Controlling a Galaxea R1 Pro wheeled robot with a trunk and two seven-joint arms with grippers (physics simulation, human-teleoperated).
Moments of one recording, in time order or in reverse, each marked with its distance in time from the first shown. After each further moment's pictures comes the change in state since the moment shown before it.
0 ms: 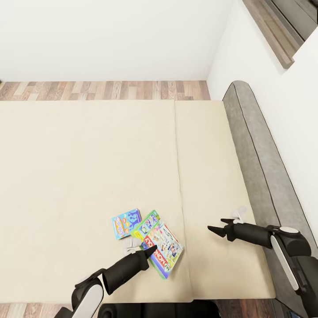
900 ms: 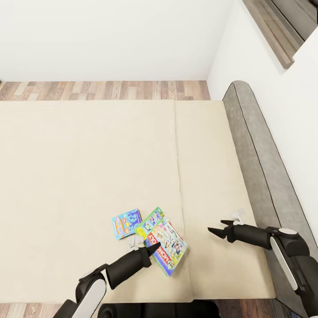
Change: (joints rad) left arm -0.045 0.001 -0.019 0.048 -0.009 -0.014 -0.090; right arm -0.006 -0.008 0.008 0.055 -0.004 -0.050 0.010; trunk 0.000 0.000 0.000
